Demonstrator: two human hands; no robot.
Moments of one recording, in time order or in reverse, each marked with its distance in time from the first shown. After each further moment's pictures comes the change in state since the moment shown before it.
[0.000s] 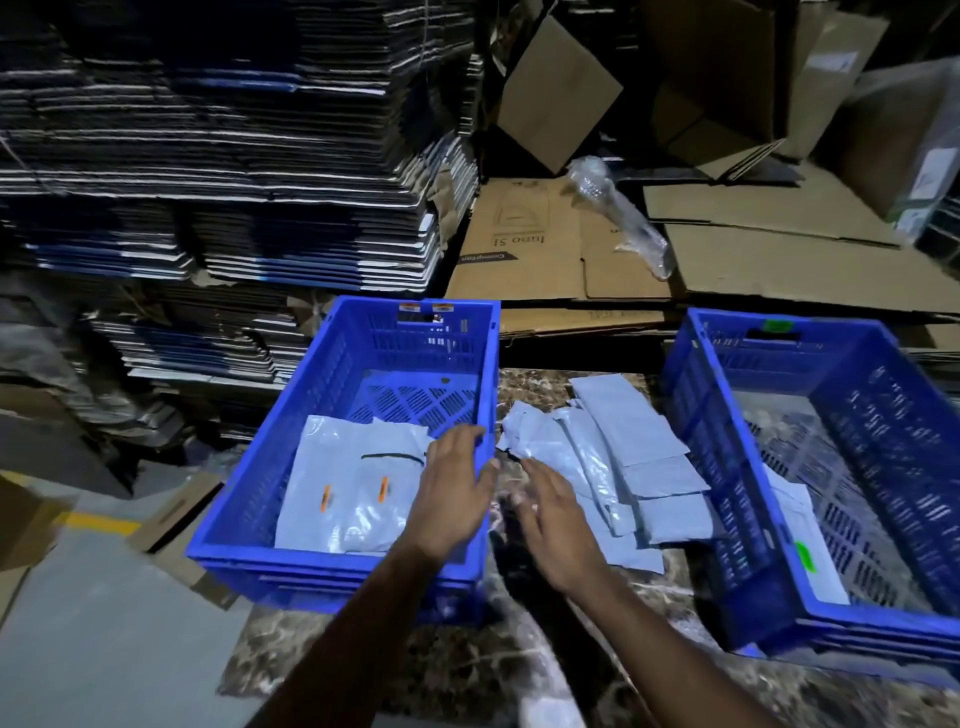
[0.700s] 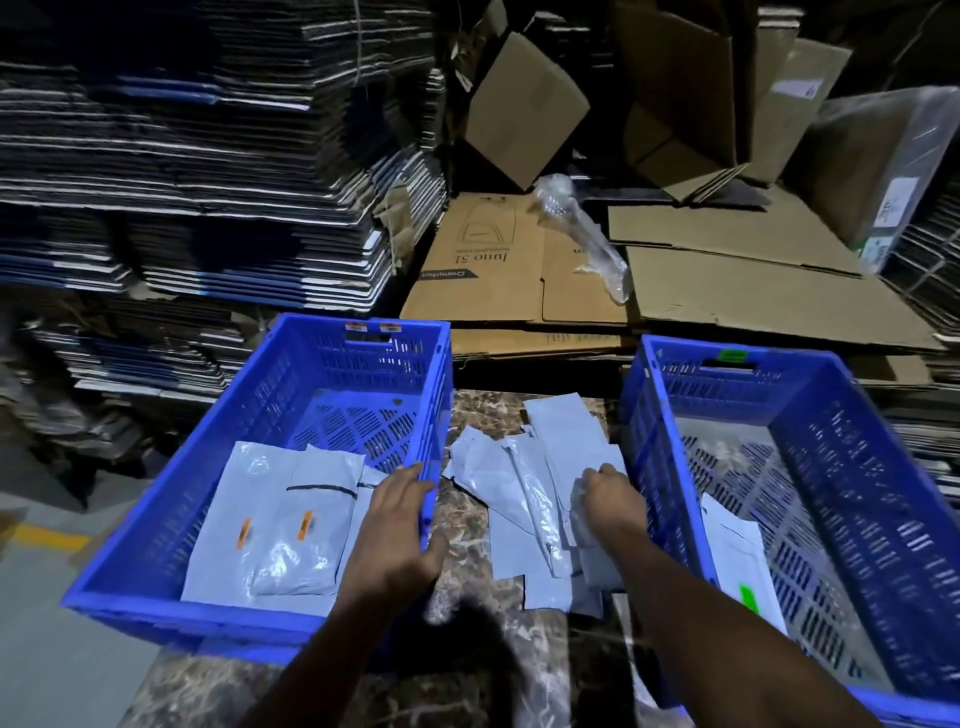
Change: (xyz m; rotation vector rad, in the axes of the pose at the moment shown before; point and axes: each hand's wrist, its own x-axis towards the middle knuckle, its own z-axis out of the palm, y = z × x) left_hand -0.002 0.009 0.035 0.142 -0.008 0.004; right_hand 0.087 0.165 -0.084 -0.703 -0.124 0.317
